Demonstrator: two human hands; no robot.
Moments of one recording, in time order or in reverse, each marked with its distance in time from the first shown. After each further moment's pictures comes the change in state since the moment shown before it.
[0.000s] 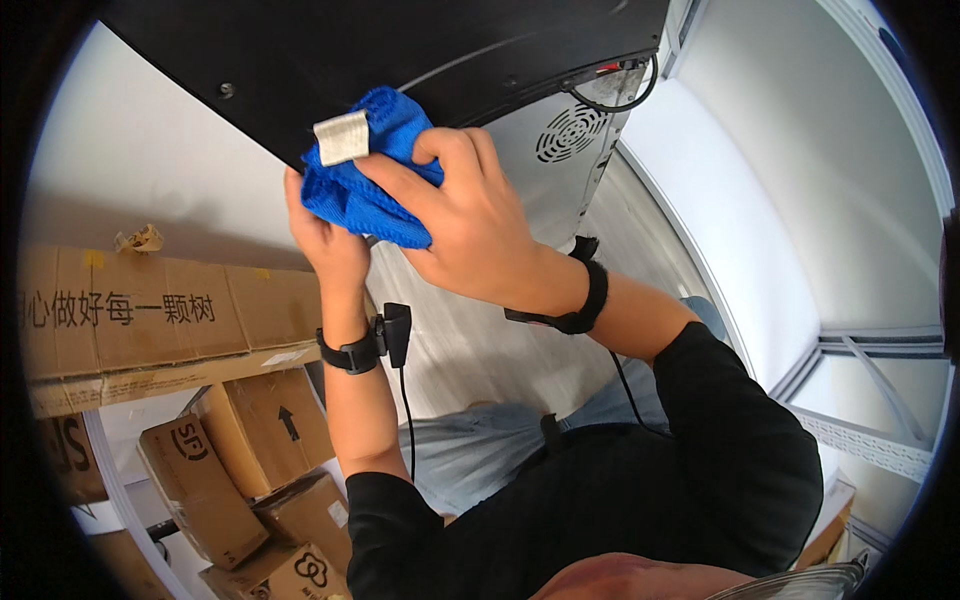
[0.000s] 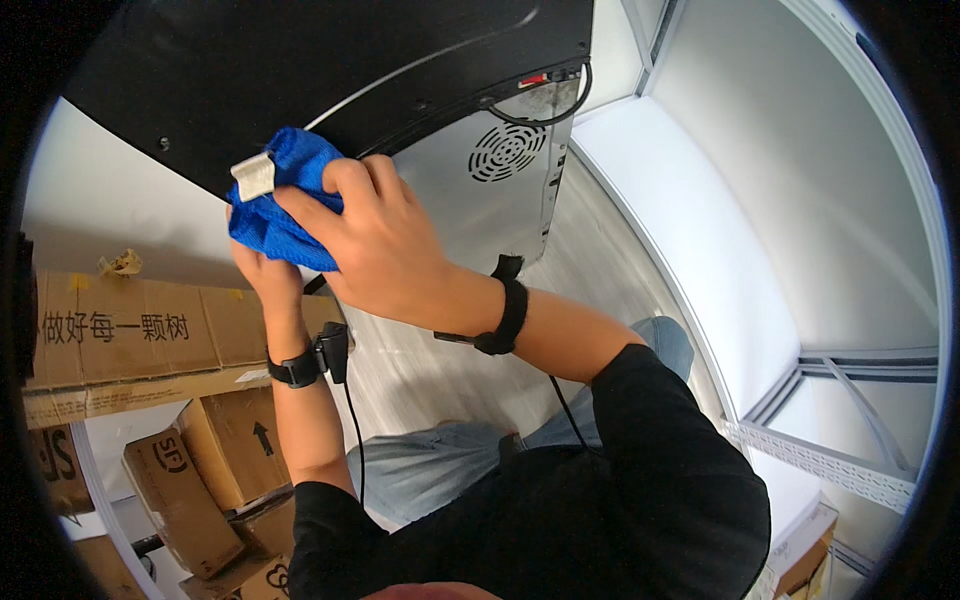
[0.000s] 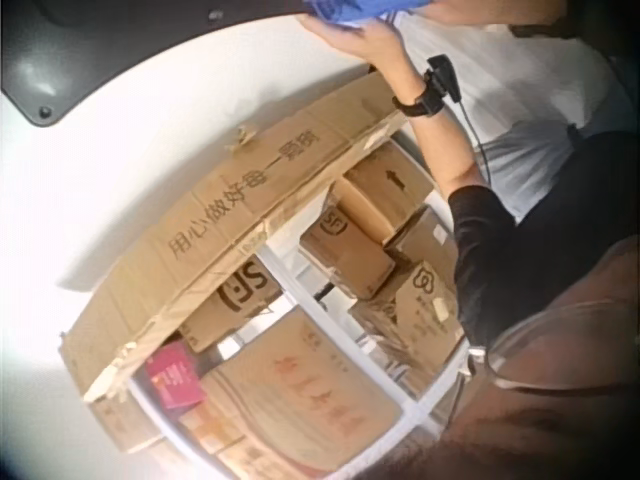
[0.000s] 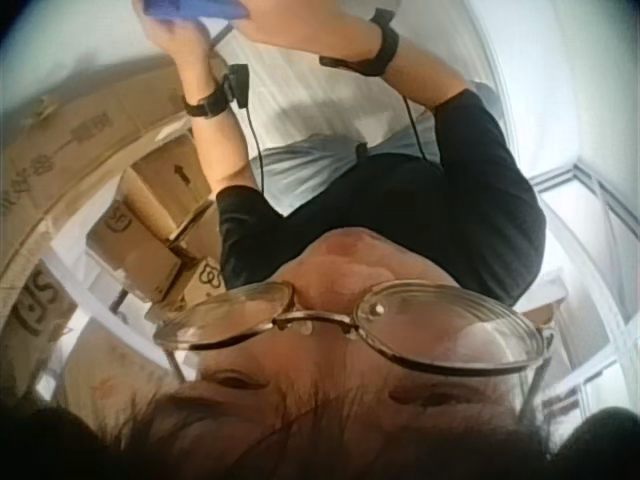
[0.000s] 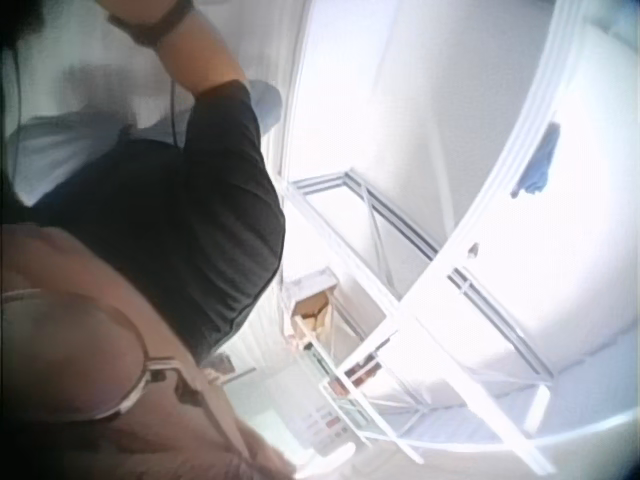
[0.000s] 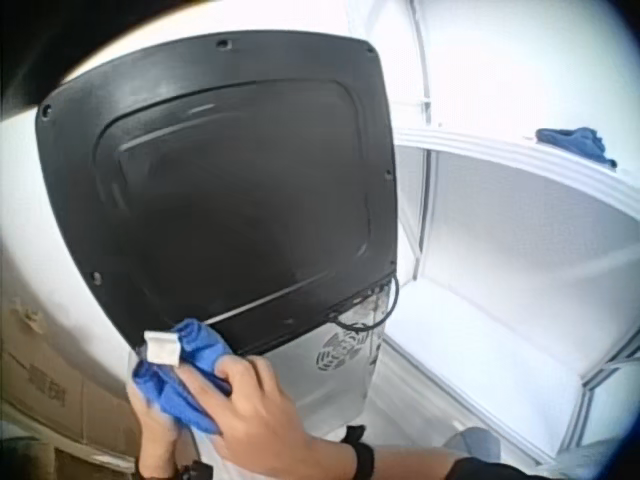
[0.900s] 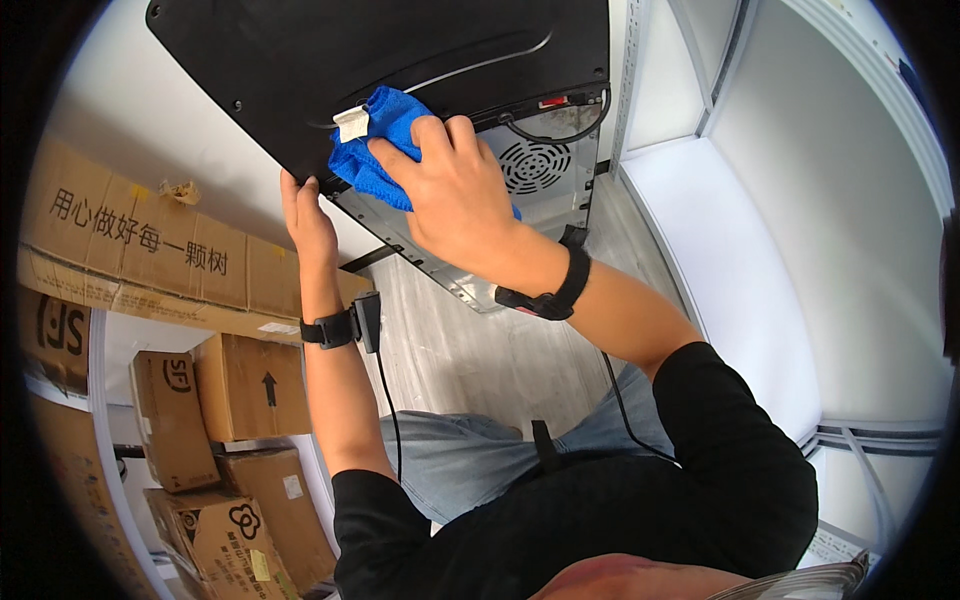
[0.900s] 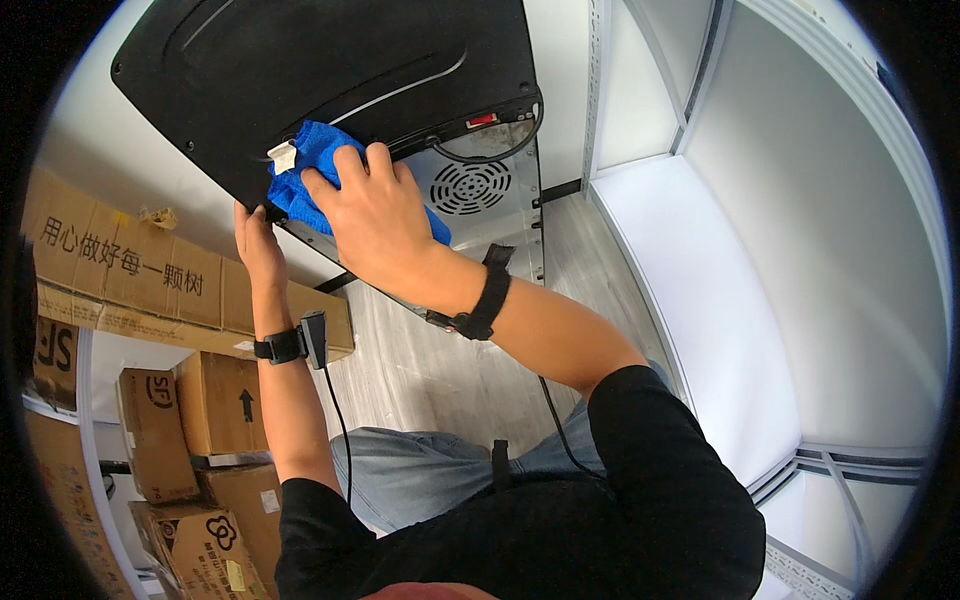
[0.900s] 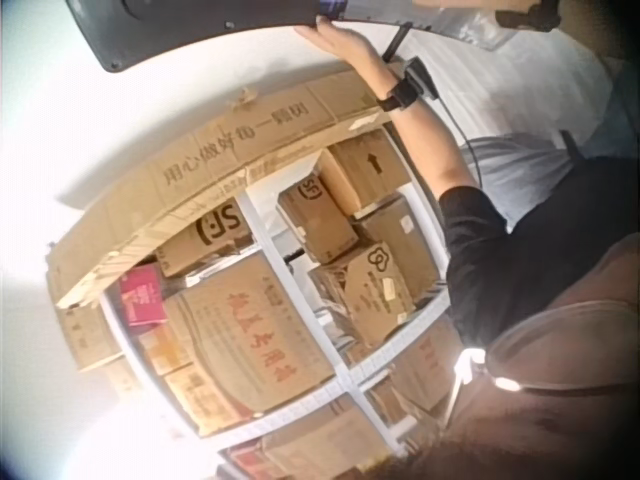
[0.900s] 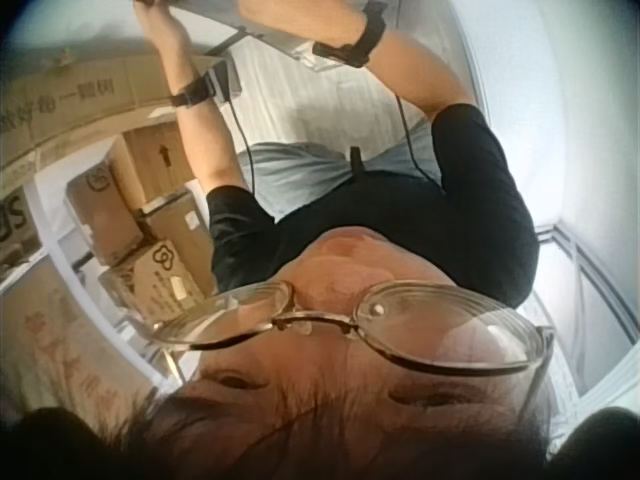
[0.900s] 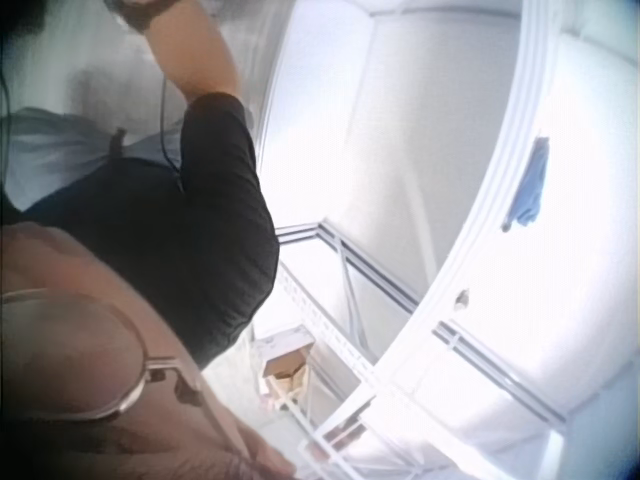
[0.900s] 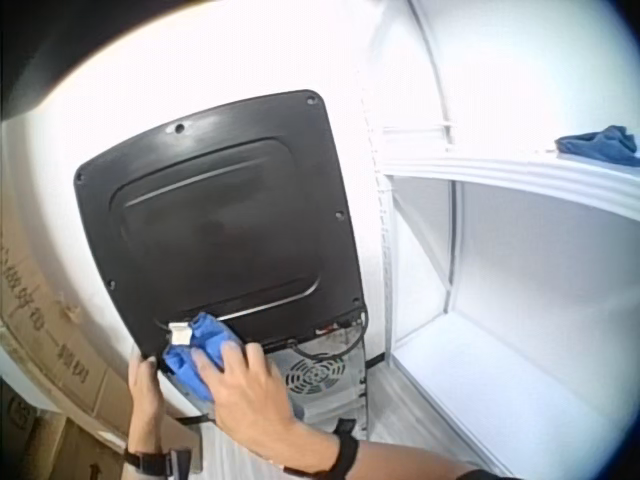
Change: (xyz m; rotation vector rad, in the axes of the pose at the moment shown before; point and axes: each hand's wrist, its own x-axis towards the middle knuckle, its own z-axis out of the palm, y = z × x) left_hand 0.005 -0.005 0.002 0.002 0.201 -0.131; right_hand 0.008 0.046 -0.051 -0.101 -0.115 -0.115
